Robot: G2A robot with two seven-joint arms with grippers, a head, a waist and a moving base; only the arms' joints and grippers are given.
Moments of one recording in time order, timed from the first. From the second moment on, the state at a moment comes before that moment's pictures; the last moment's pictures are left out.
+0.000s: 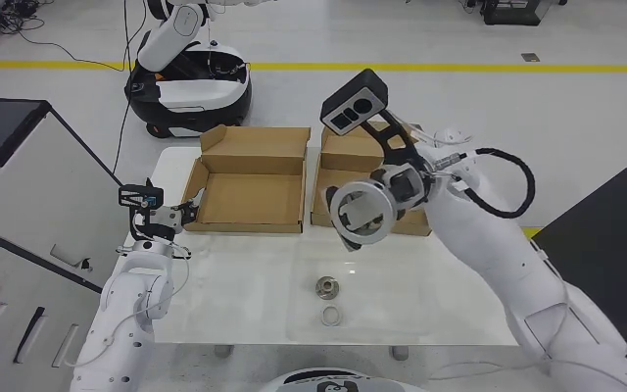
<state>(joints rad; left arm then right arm) 1.73 -1.15 -1.60 -1.80 1.33 0.00 0.00 -0.80 -1.19 0.90 -1.75 1.26 -0.12 1.34</state>
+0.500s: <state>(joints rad) 1.73 -1.15 -1.60 -1.80 1.33 0.00 0.00 -0.81 -1.23 0.90 -1.72 1.36 -0.13 1.38</state>
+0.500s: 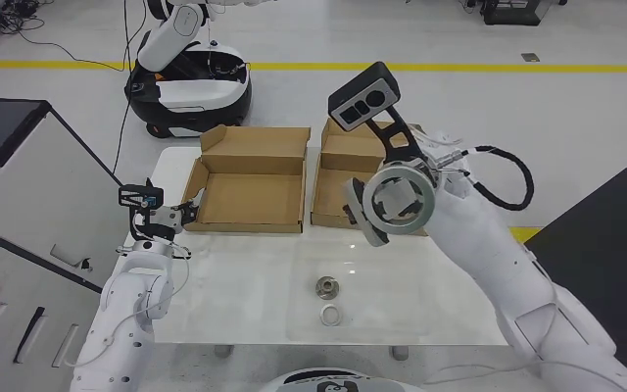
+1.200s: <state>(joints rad) 1.73 -1.15 -1.60 -1.80 1.33 0.00 0.00 -0.81 -1.24 0.90 -1.72 1.35 -0.12 1.39</state>
